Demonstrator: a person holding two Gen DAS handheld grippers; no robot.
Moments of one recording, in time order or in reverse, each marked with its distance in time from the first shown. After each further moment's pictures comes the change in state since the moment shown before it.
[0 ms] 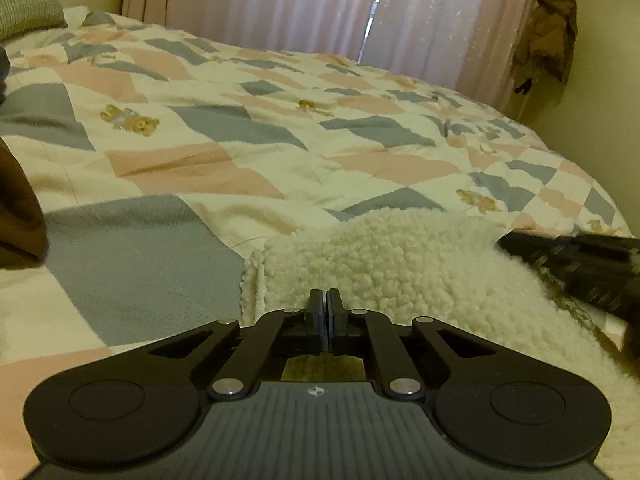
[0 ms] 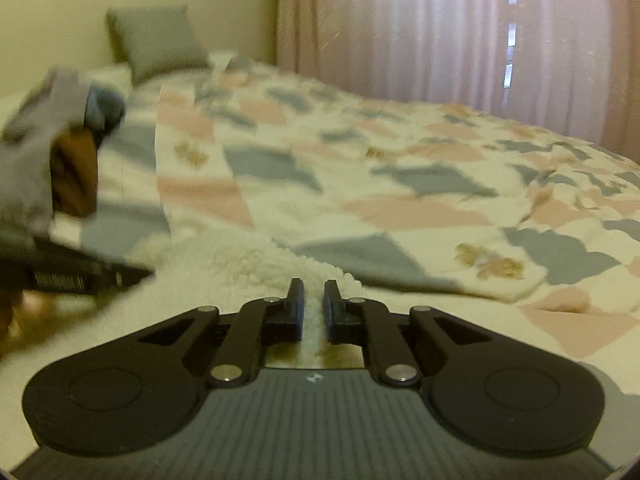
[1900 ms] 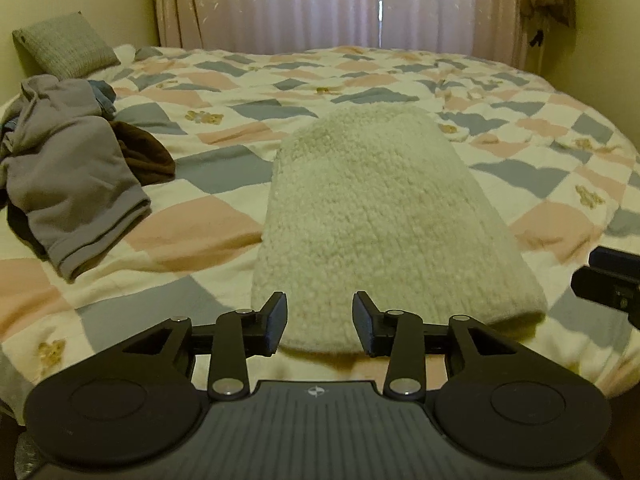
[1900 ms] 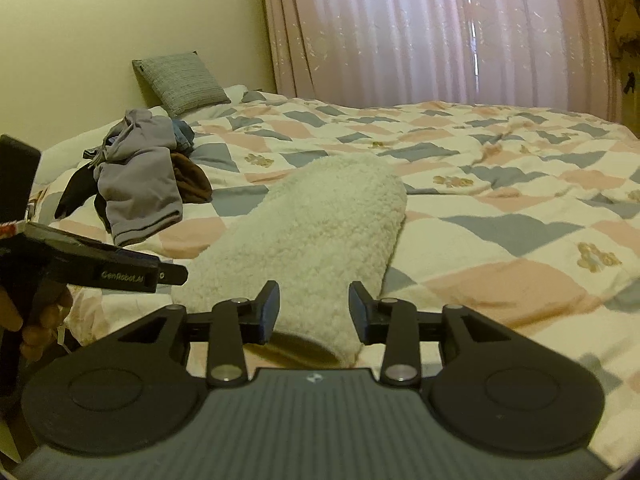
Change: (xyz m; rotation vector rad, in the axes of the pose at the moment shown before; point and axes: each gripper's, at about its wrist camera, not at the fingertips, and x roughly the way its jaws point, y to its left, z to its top) left arm -0.205 -0.100 -0.122 0.130 0.039 0.248; right arm -0.254 0.082 -0.105 0.123 -0.017 0.016
